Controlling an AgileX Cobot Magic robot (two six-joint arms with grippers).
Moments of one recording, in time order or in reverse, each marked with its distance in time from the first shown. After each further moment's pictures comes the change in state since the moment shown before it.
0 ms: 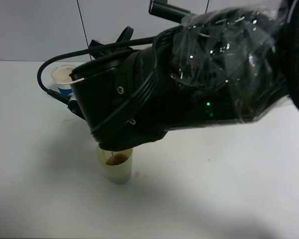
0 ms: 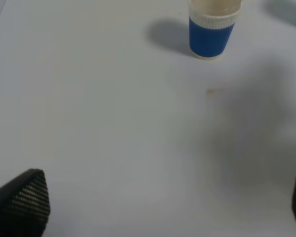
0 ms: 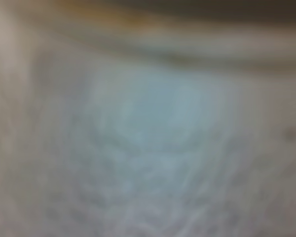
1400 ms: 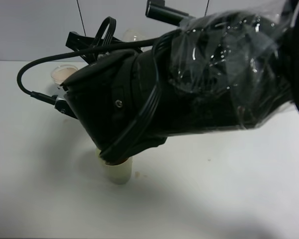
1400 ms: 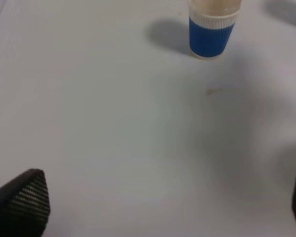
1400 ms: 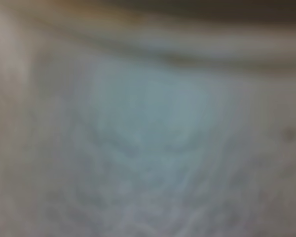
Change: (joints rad) left arm 0.000 0.000 0.000 0.000 0.000 0.000; right arm 0.015 0.000 0.000 -0.174 -0.062 0.000
